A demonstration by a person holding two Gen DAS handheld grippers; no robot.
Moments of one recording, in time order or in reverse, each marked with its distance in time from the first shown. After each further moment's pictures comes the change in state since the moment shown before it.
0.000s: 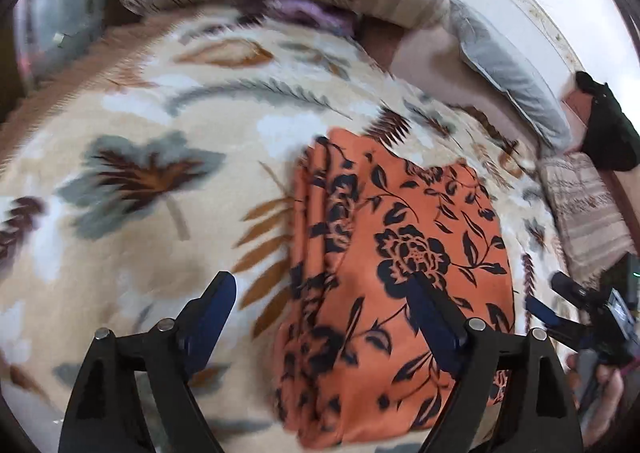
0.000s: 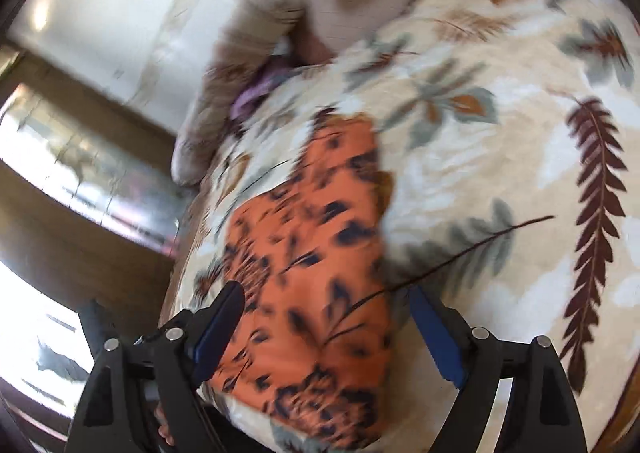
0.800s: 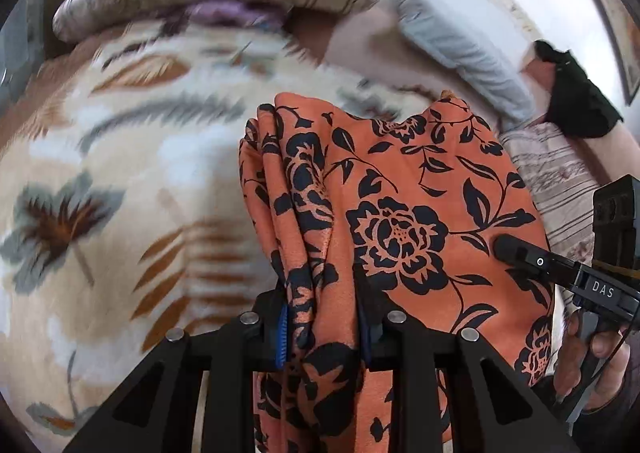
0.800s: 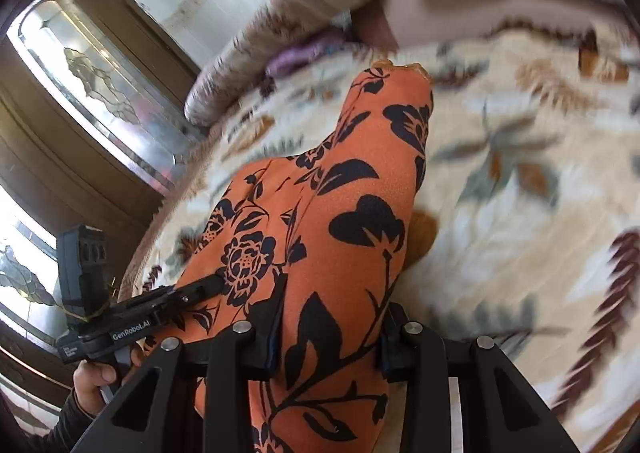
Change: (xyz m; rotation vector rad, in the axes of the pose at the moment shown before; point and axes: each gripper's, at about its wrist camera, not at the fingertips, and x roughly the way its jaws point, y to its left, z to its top) left arm 0.017 -0.079 0.020 0.132 -0.040 -0.101; right arm 0.002 0.070 0.031 -0.406 0.052 -0.056
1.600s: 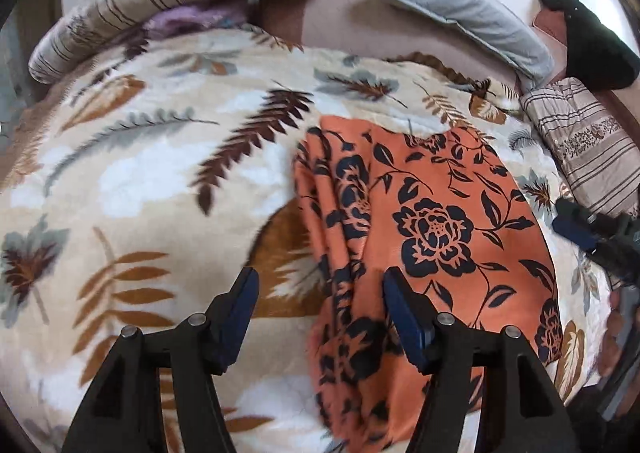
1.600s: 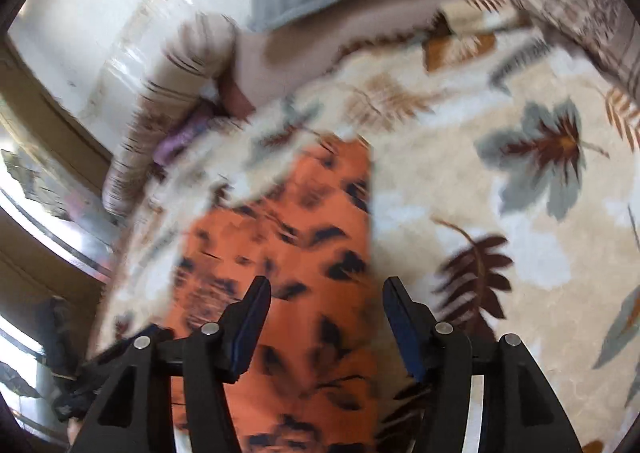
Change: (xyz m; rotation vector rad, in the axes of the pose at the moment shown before) left arm 0.062 -0.055 -0.001 0.113 0.043 0.171; right arm -0.045 -0.126 0.006 0.249 -0.159 -0.151
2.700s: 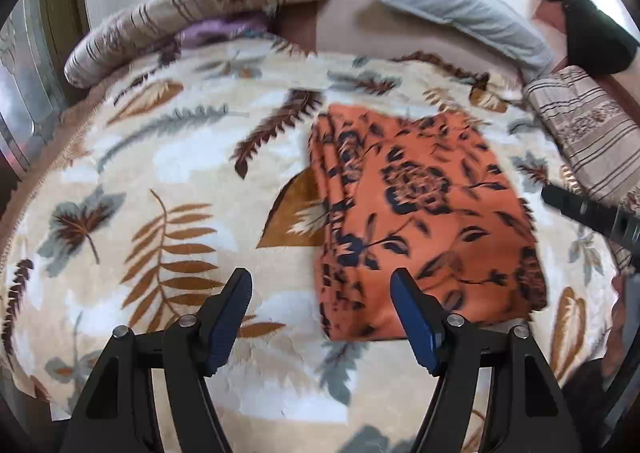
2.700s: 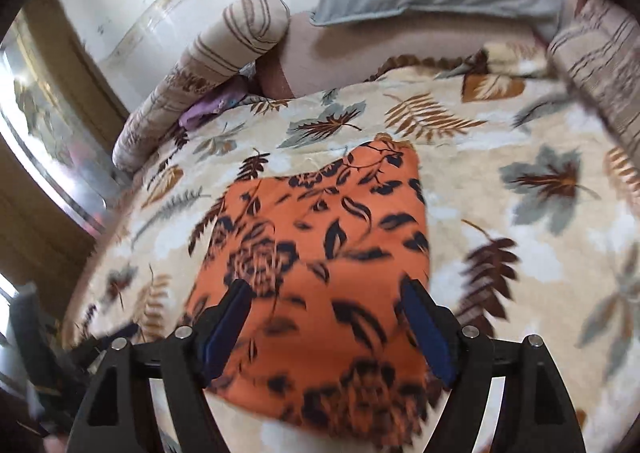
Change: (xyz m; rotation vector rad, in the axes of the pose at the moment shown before) left arm -0.066 -0.023 -0.042 0.017 -0.025 0.093; right arm -0.037 0.063 -0.035 -0.194 0.021 -0.150
